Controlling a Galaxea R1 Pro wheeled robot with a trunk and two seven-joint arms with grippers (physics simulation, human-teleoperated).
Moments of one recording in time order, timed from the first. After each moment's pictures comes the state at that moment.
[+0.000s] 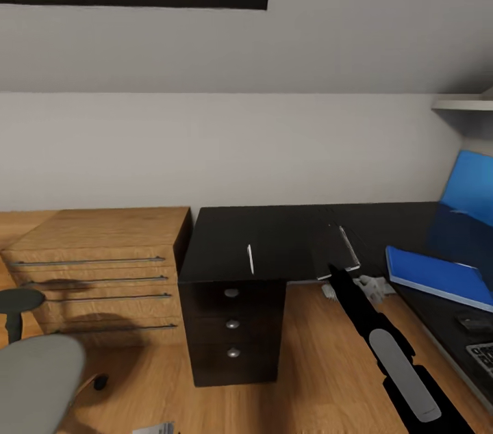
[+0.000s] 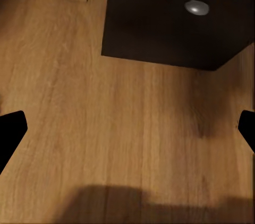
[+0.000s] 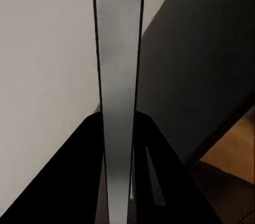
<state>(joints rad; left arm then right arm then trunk) 0.05 -0.08 0.10 -0.94 0.08 0.07 -0.07 -0.30 -0.17 0.18 -1.43 -1.22 0.02 -0.22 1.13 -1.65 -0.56</state>
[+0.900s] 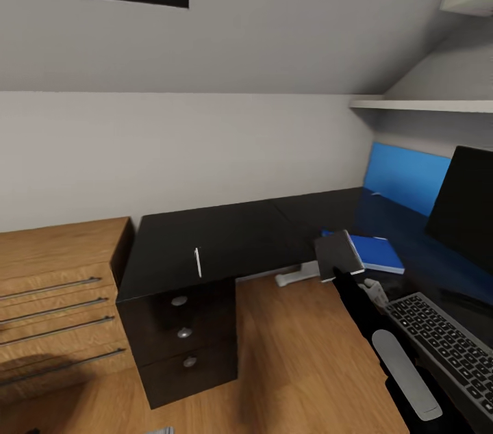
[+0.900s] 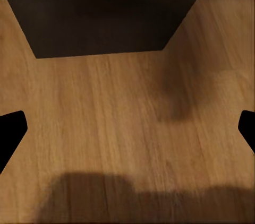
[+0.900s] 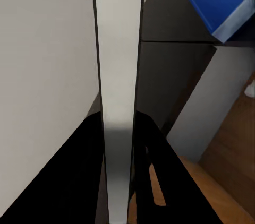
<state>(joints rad) 0.05 -0.08 0.10 -0.92 0.08 0.07 -0.07 -0.30 -0.17 0.14 -1.39 -1.23 0.02 -0.20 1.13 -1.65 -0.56</state>
